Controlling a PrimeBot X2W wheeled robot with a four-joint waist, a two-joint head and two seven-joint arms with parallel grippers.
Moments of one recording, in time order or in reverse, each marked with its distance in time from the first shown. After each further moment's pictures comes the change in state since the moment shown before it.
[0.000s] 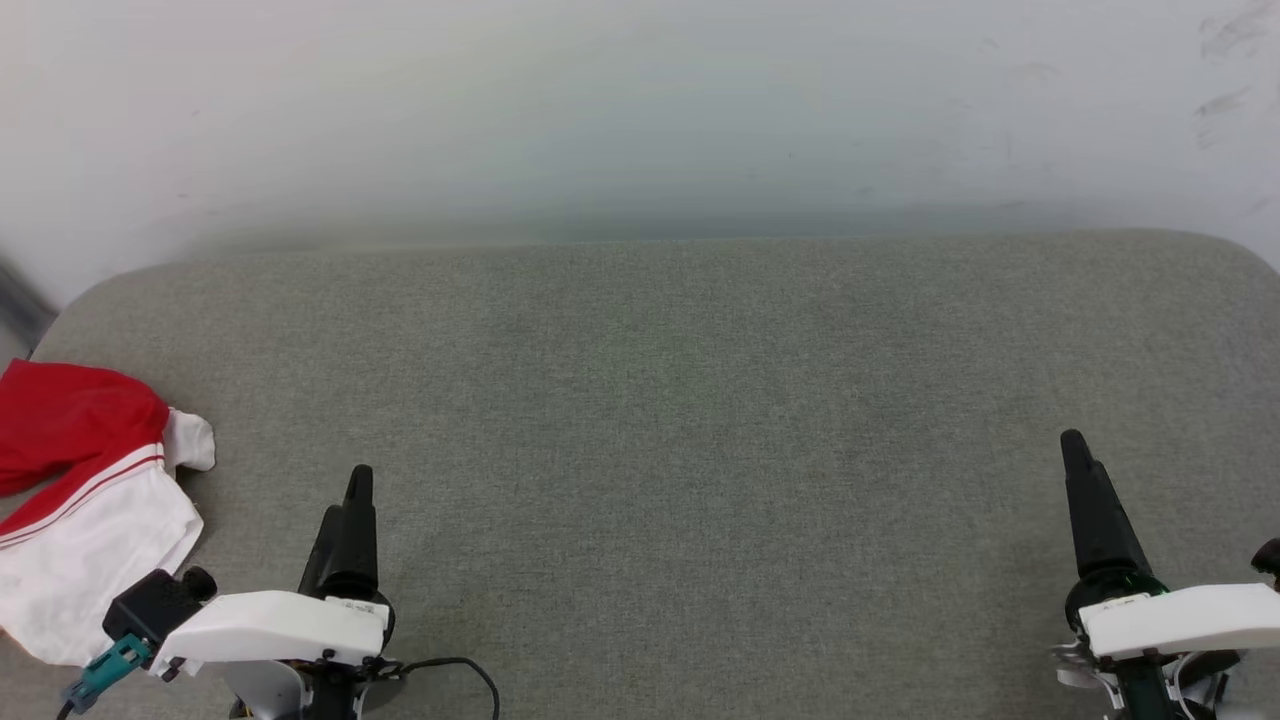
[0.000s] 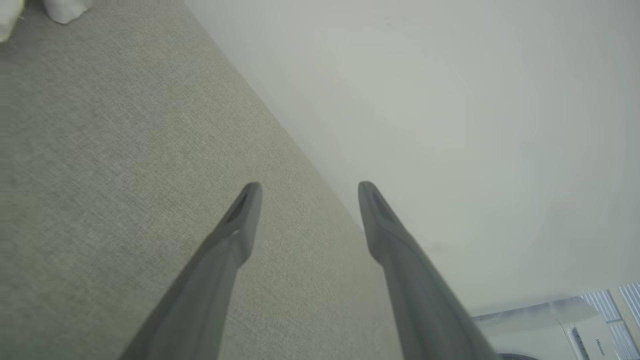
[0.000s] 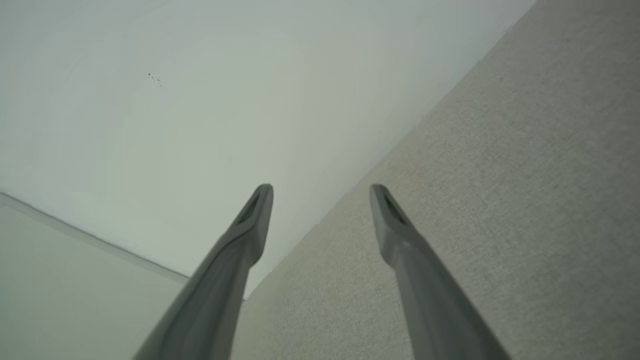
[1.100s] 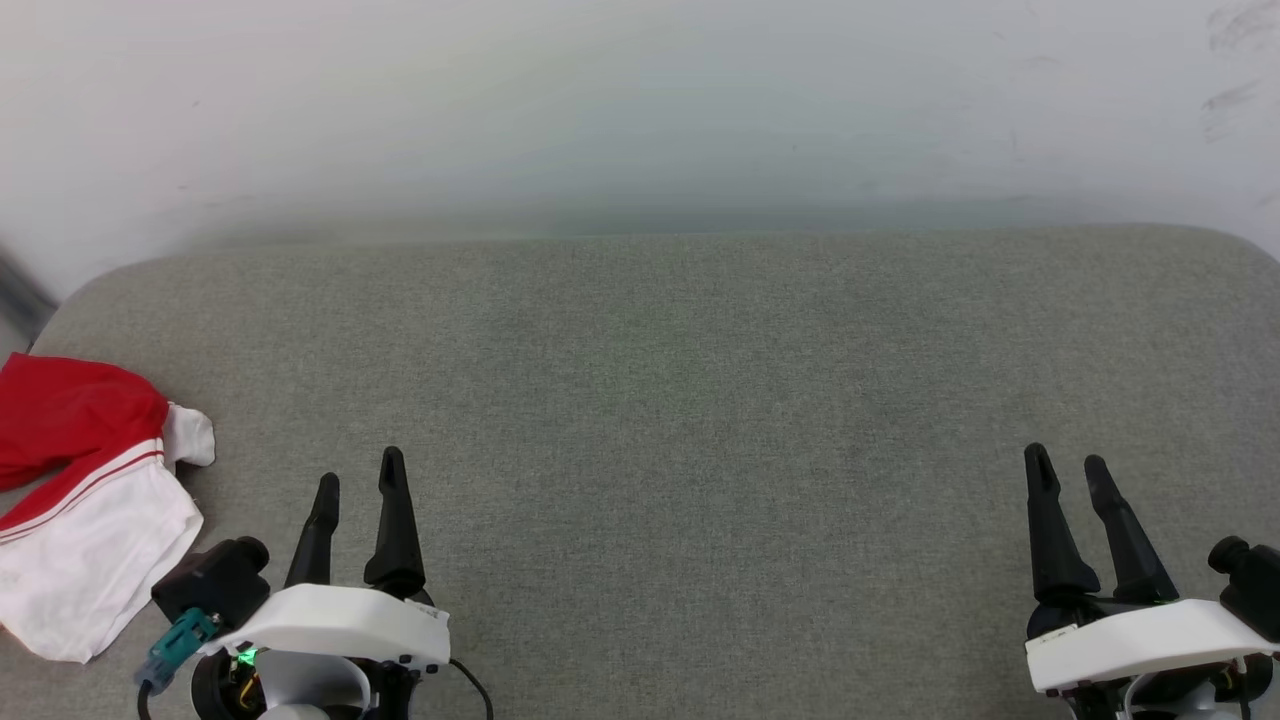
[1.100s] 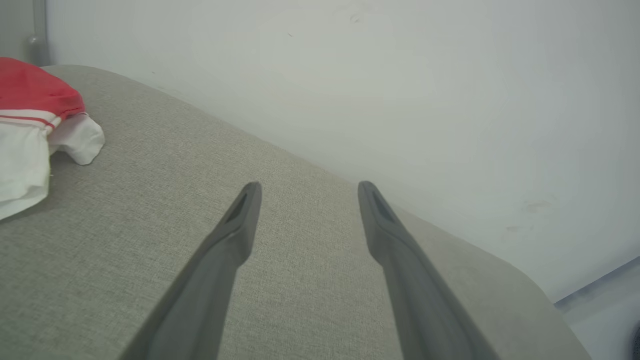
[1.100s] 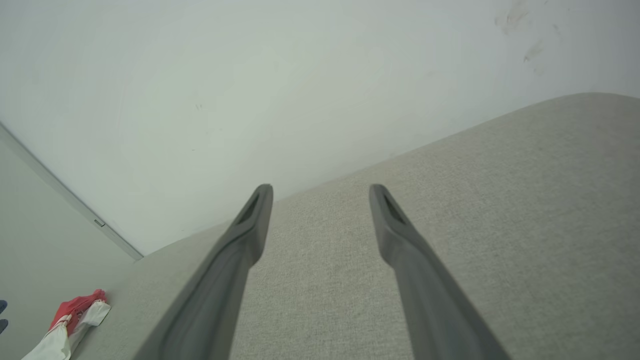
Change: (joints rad) left arm 0.014 0.002 -0.091 -0.067 0.479 0.073 -0.105; right arm 0.039 0.000 0.046 -0.052 -0.494 0.000 -0.106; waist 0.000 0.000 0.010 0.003
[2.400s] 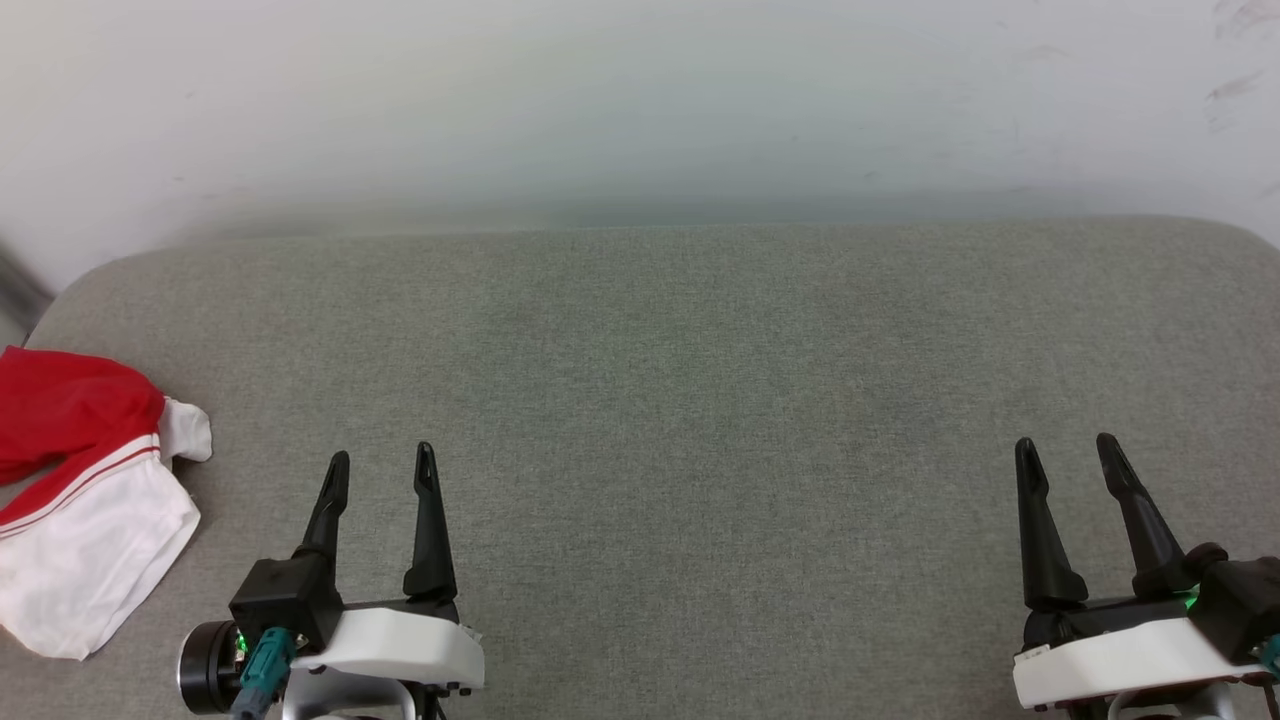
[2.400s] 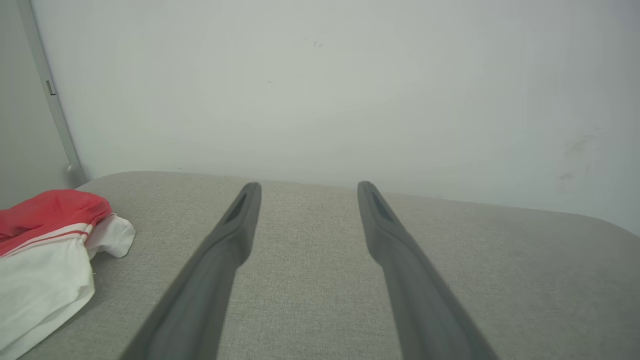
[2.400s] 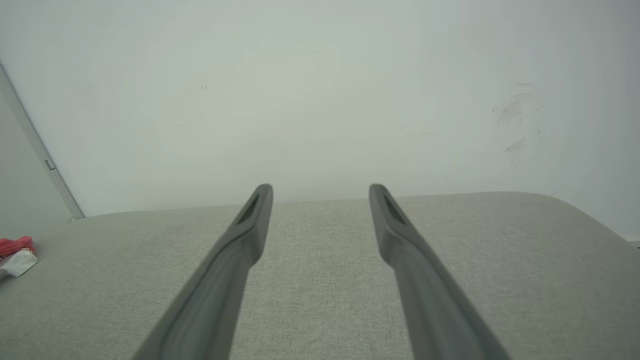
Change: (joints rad) left arm 0.028 0.014 -0.071 -0.048 0.368 0.040 -0.092; right arm 0.027 0.000 0.011 -0.082 -0.346 0.000 -0.092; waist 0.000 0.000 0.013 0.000
